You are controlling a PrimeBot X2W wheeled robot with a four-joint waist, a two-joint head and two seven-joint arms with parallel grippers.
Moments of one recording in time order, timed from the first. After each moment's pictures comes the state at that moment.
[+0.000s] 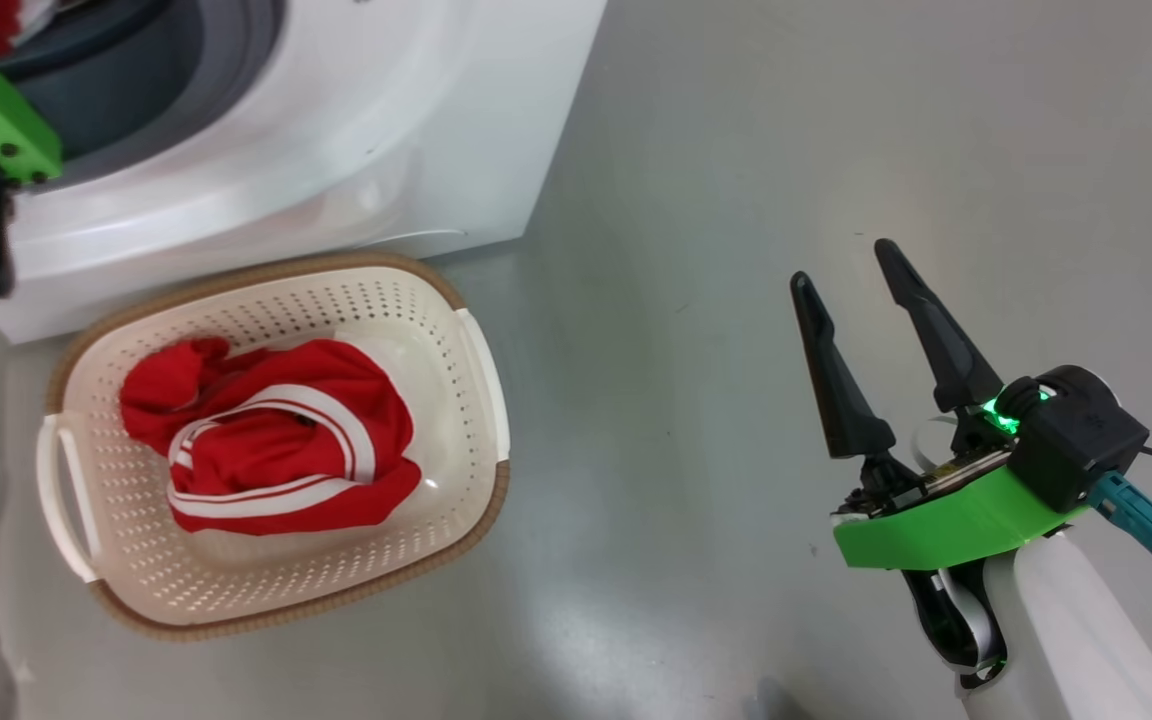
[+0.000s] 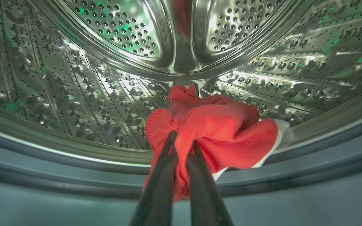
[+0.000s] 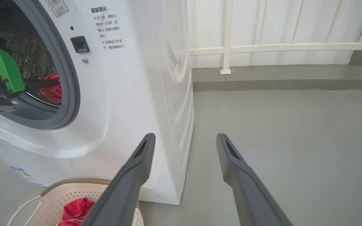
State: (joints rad) left arm -1.21 0.27 -0.08 1.01 -0.42 0.02 -0.03; right arm -0.30 -0.05 0.16 0.07 0.30 0.13 -0.26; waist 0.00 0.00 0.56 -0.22
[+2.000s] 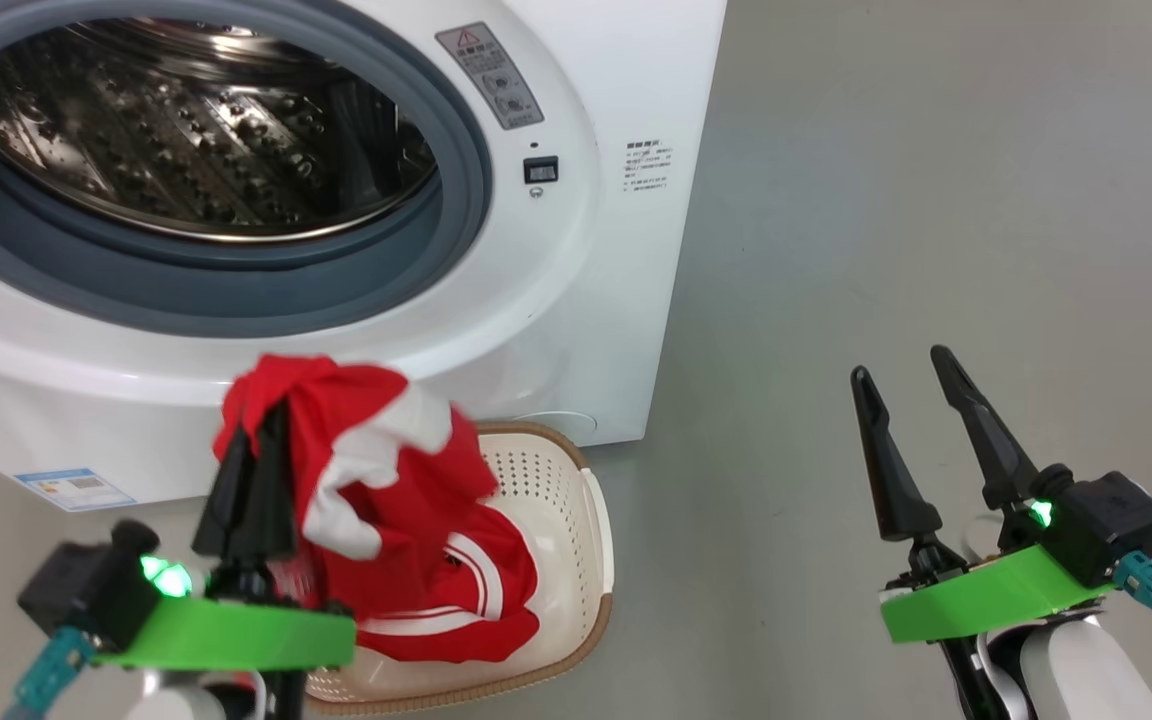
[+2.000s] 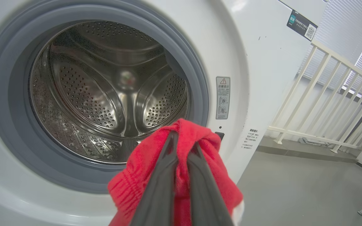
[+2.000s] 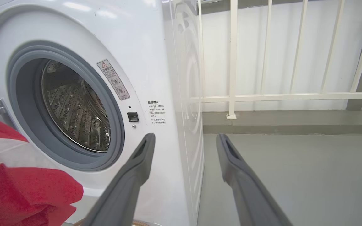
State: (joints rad) left arm -0.22 0.07 -0.06 0.08 -0.43 -0.04 -0.25; right arm -0.14 -0.05 0.07 0.09 0.28 0.13 -0.26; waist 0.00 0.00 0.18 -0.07
